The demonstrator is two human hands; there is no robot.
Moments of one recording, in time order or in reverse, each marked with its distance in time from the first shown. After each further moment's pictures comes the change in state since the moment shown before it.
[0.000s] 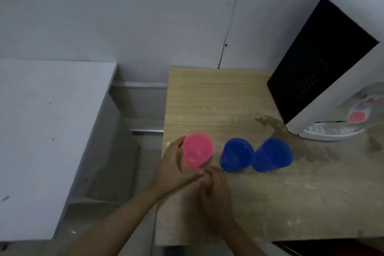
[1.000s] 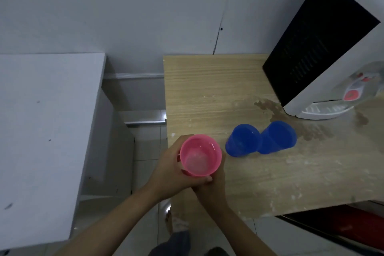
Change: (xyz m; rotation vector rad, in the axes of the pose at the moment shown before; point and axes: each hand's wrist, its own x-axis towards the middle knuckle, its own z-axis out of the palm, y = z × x) left_hand -0.030 0.056 -0.050 -0.041 -0.140 0.127; right_hand 0.006 -0.078 0.018 0.457 0.208 0.084
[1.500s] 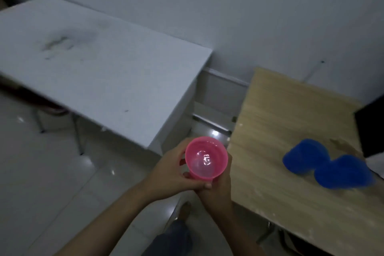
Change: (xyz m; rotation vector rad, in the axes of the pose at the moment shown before) left_hand -0.190 0.053 -0.034 0.034 0.361 -0.162; right_hand -0.111 -0.041 0.031 0.143 -0.535 -0.059
